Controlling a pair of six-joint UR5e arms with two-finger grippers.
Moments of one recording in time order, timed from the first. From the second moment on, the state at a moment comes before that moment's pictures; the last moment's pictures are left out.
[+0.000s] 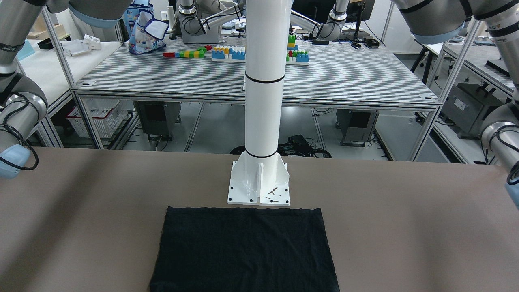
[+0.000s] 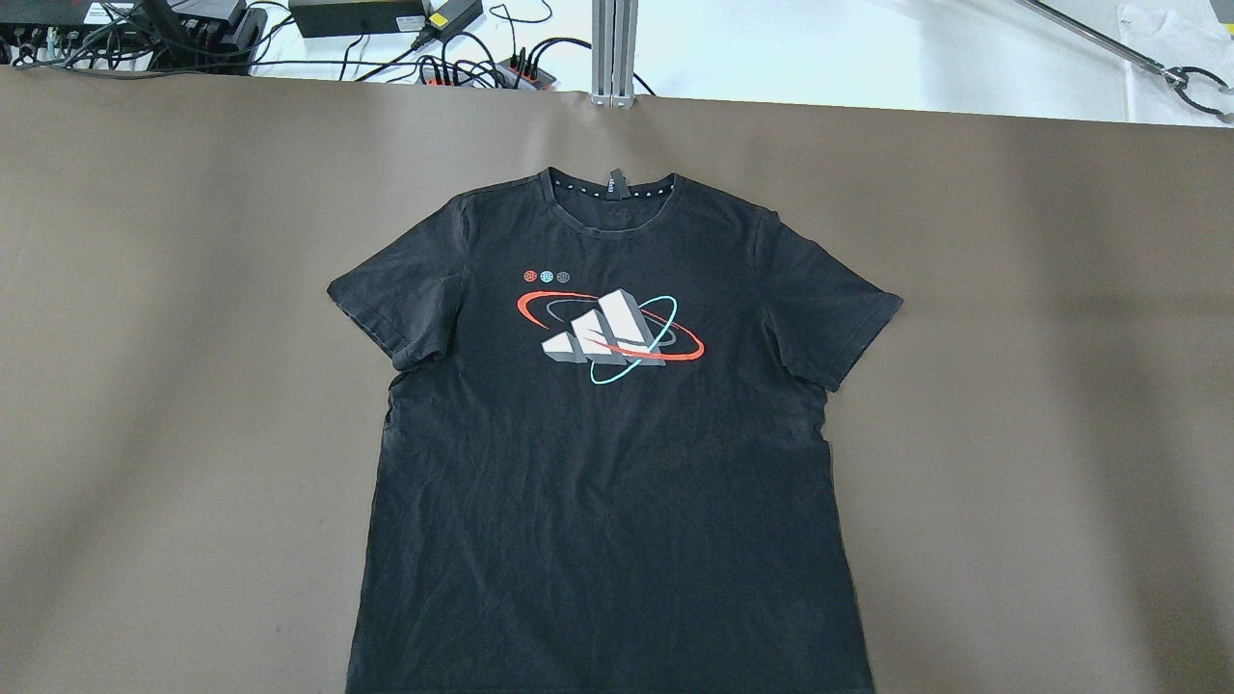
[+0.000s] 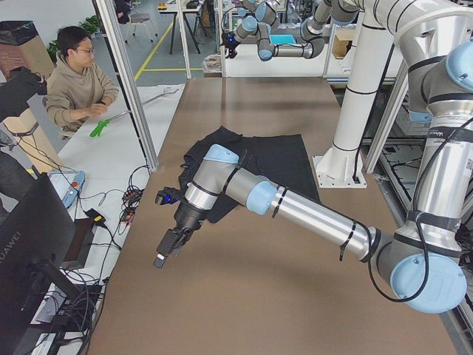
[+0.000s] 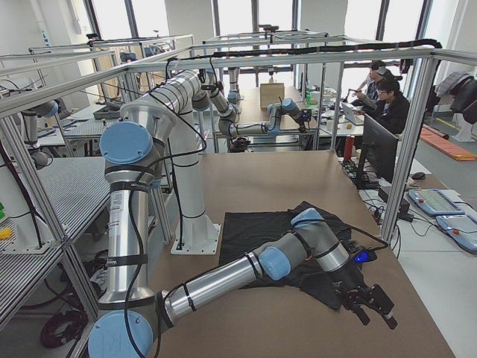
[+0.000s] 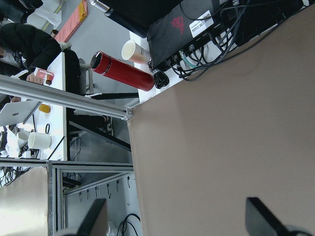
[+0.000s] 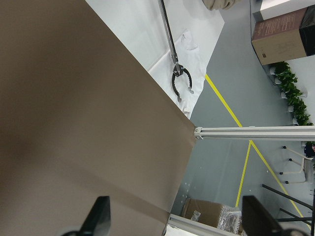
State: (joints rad) left arm -1.44 -1.83 -1.77 -1.65 -1.60 -0.04; right arm 1.41 -1.46 1.92 -1.40 1.59 -0.21
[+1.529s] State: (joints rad) left arm -1.44 -1.73 -1.83 -1.72 -1.71 -0.13; right arm 1.38 -1.48 1.93 -1.39 1.75 0.07
